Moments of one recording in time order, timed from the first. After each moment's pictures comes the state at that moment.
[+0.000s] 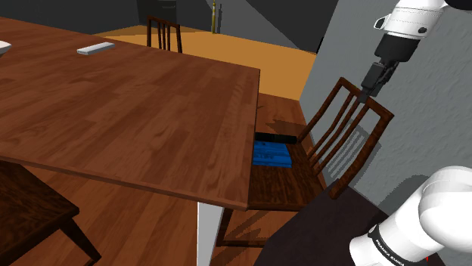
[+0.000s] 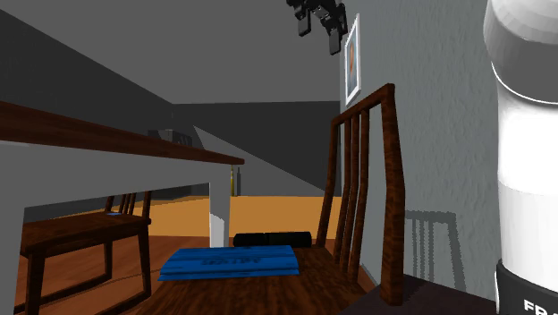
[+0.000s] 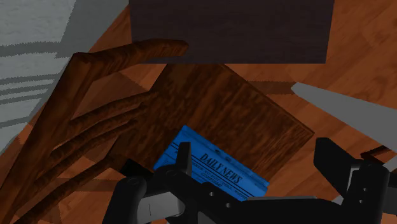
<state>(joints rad) 0.02 -0.81 -0.06 -2.30 -0.06 1.46 -0.07</state>
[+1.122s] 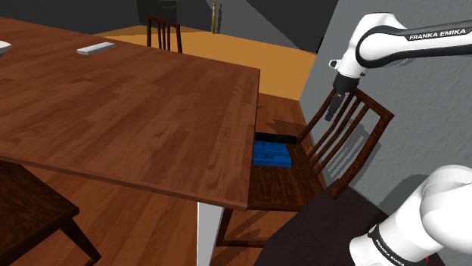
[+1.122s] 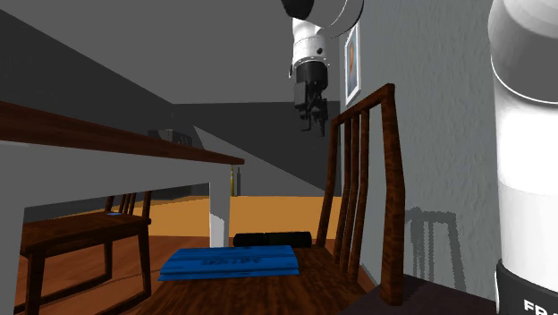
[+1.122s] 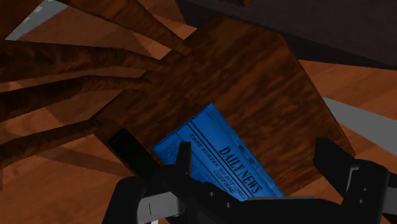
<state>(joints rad) 0.07 -0.47 -0.34 -2.40 -0.16 1.92 -0.50</state>
